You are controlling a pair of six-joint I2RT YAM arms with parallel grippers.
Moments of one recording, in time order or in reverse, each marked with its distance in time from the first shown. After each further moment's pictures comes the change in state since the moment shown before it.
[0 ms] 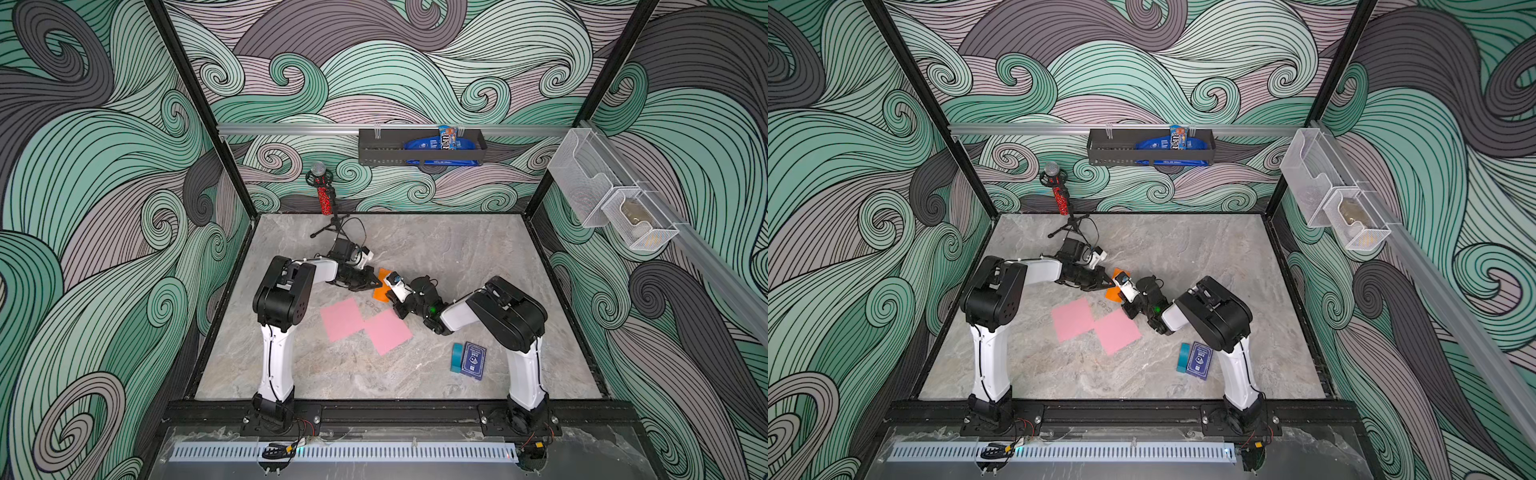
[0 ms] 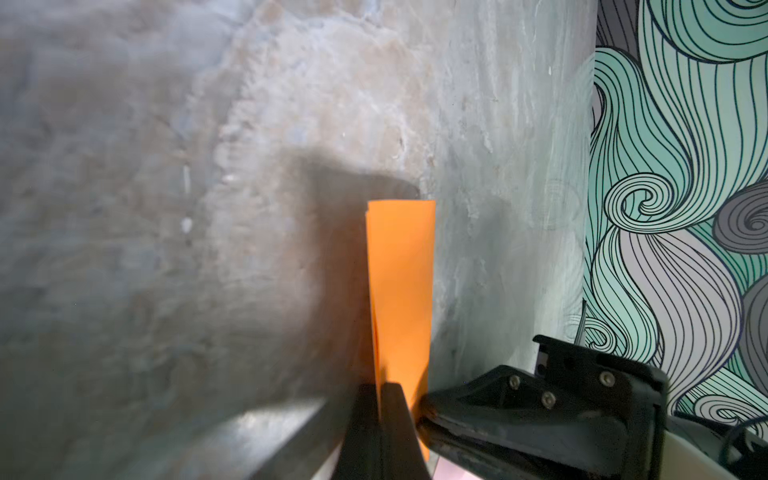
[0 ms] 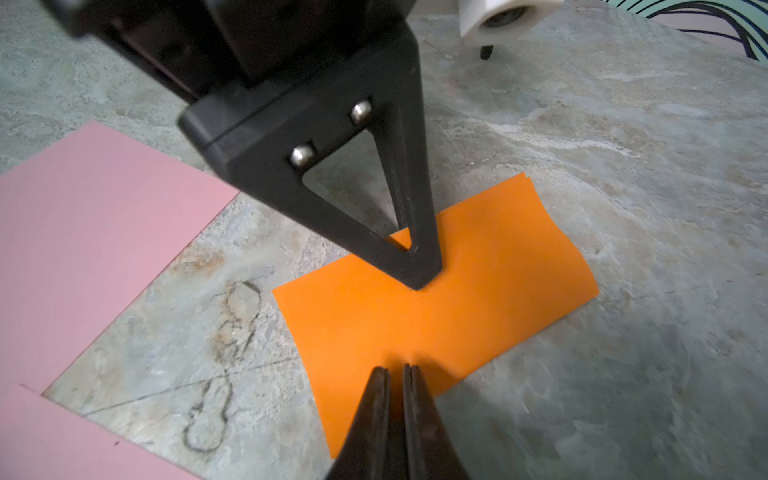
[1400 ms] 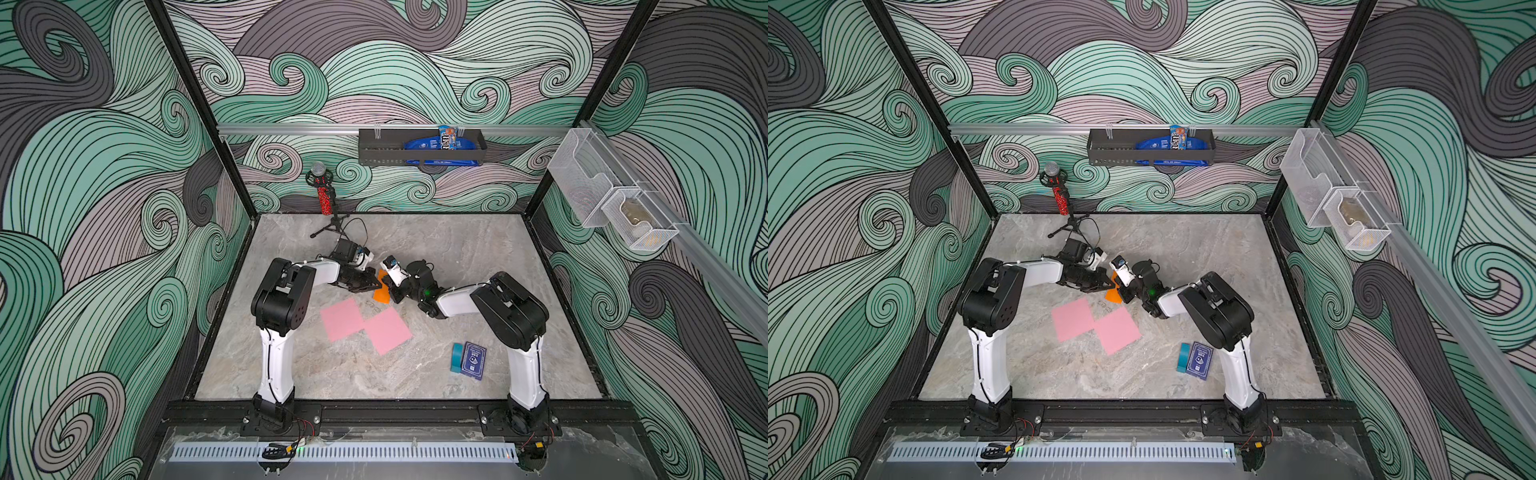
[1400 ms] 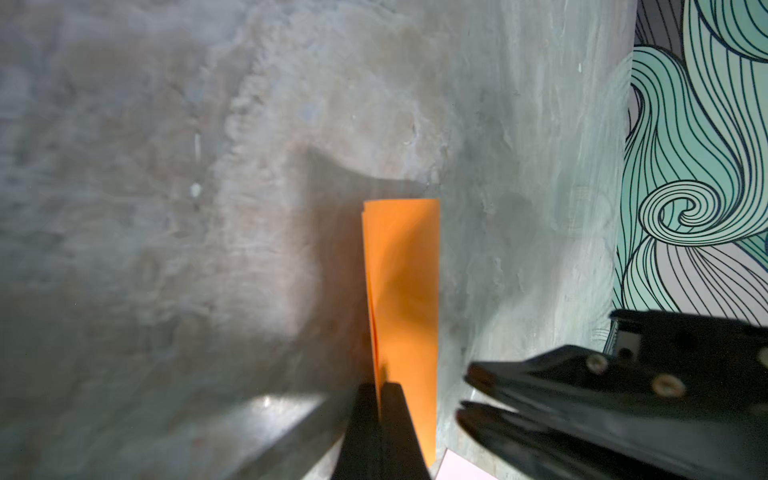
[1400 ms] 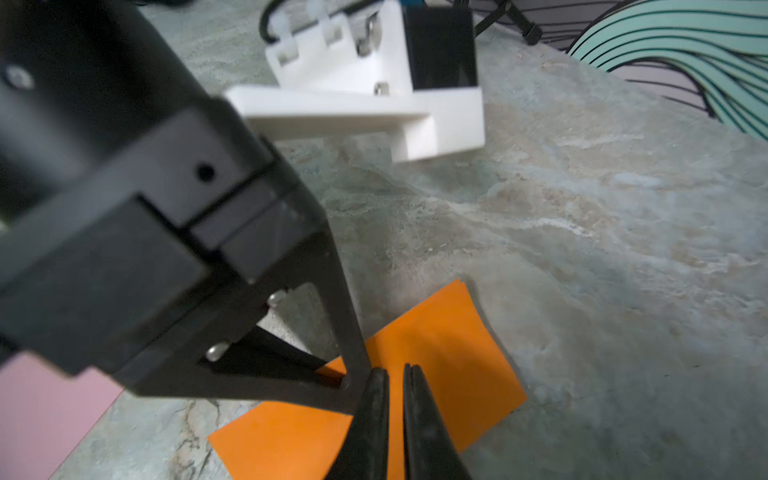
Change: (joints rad) left arm -0.037 -0.043 -0.024 -0.020 -0.097 -0.027; right arm -0.038 0.021 0.188 -0.168 -0.018 0.008
